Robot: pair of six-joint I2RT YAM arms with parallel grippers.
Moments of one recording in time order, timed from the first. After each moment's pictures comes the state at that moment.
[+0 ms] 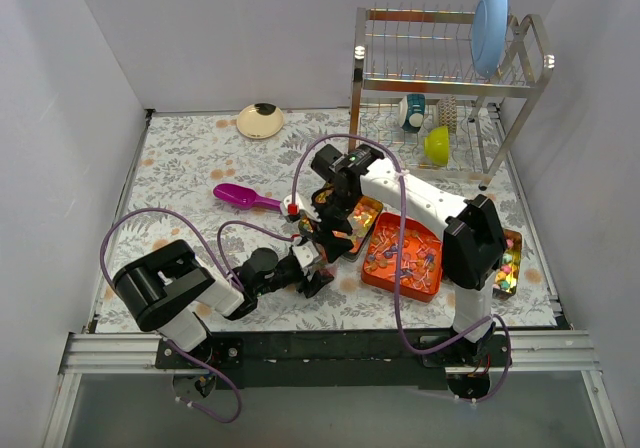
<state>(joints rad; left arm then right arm) -0.87 1.57 0.20 1.13 0.23 0.08 0.81 1.89 1.69 -1.23 -0.70 -0.99</state>
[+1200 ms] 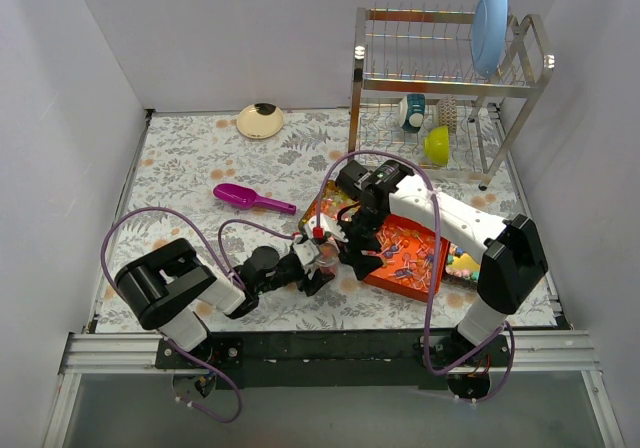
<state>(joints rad) -0.87 1.58 0.21 1.13 0.23 0.07 0.82 1.67 1.43 -1.27 -0.63 -1.02</state>
